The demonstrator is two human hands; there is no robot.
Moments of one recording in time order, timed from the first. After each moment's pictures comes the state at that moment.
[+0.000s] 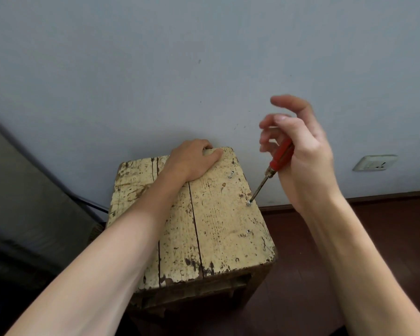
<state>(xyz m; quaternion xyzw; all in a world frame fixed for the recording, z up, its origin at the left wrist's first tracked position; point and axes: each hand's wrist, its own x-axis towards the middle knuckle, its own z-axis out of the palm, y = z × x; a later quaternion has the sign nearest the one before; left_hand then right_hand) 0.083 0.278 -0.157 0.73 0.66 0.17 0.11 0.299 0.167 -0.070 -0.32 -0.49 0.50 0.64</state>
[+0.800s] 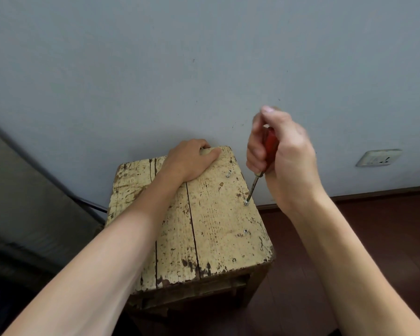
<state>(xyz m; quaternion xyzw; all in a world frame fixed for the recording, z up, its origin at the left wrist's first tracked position) 0.084 0.276 -0.154 0.72 0.66 0.17 0.11 0.284 0.160 -0.064 -0.32 -0.47 0.55 0.61</state>
